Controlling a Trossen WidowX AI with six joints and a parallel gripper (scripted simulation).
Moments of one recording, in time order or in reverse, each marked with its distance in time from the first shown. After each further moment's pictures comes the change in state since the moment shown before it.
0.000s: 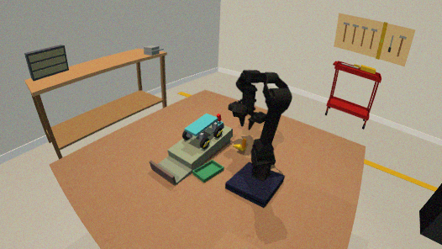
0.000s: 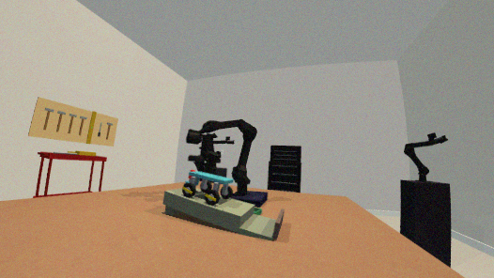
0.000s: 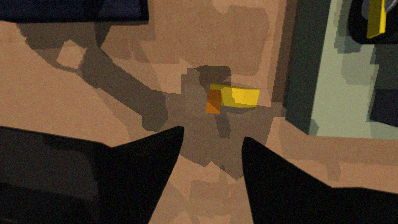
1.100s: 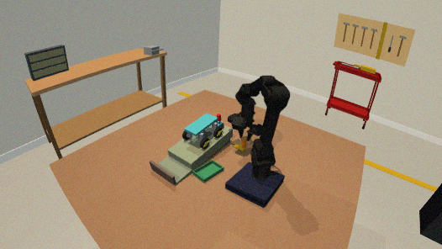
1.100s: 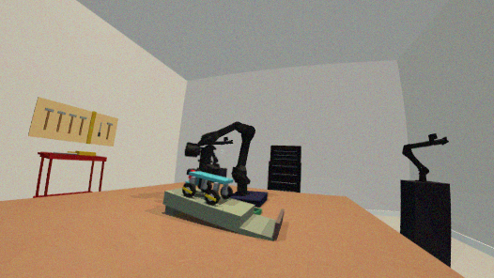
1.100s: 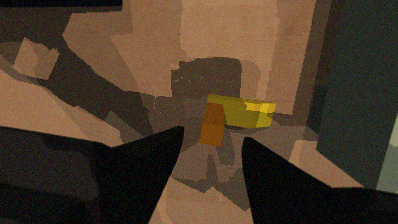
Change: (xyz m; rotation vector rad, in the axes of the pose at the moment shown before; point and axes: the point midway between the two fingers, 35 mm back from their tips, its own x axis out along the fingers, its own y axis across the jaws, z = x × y) arm 0.063 0.001 0.000 -0.011 -0.006 0.001
